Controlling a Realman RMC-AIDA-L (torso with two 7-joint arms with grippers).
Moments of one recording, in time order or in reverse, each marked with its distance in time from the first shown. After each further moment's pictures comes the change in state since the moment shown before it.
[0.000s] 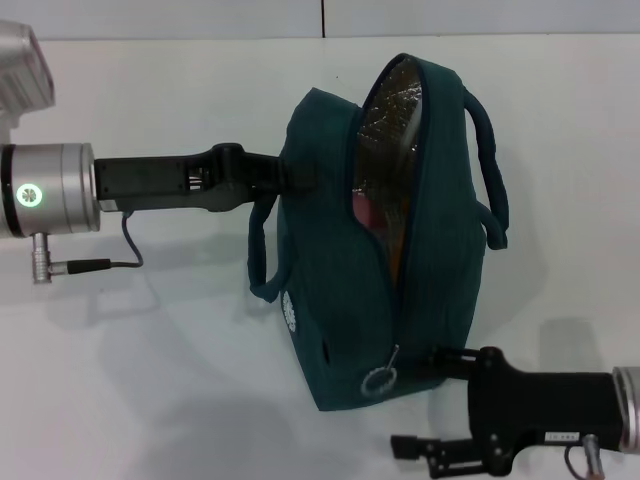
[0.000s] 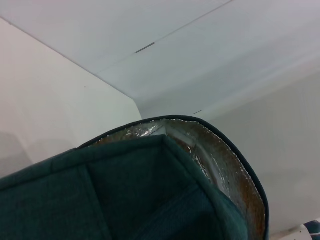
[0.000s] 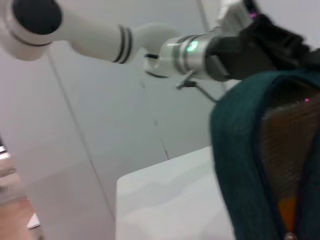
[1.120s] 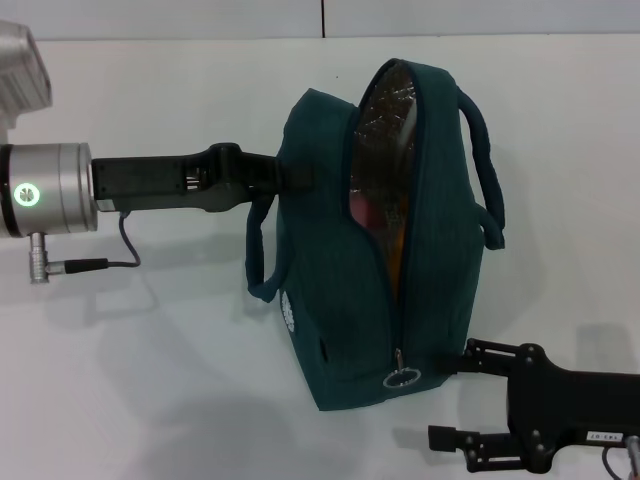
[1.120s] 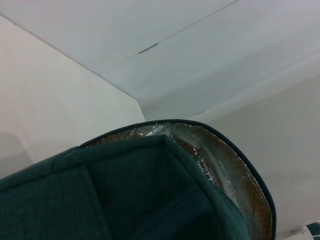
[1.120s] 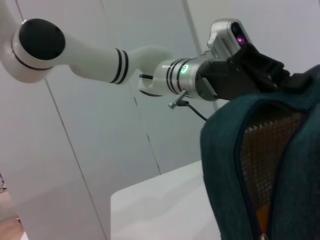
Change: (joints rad) left arm 0.001 0.004 0.000 0.000 0.002 -0.003 -0.006; right arm -0.035 -0.001 0.247 0.005 -0.194 -0.114 0.002
